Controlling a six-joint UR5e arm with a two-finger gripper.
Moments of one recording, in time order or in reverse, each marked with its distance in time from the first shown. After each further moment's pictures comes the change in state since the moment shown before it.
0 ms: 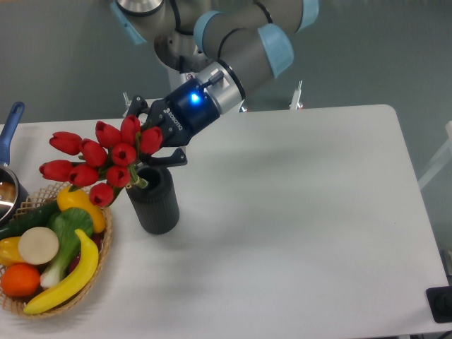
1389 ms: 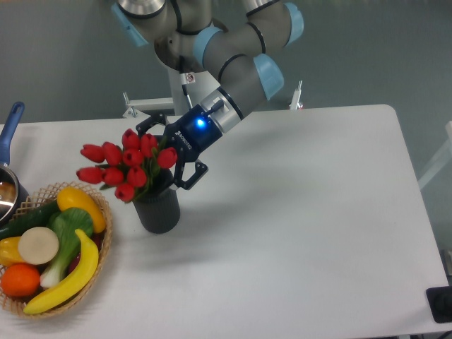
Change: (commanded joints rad) arm 0.067 0.014 -0.128 -0.003 0.204 0.073
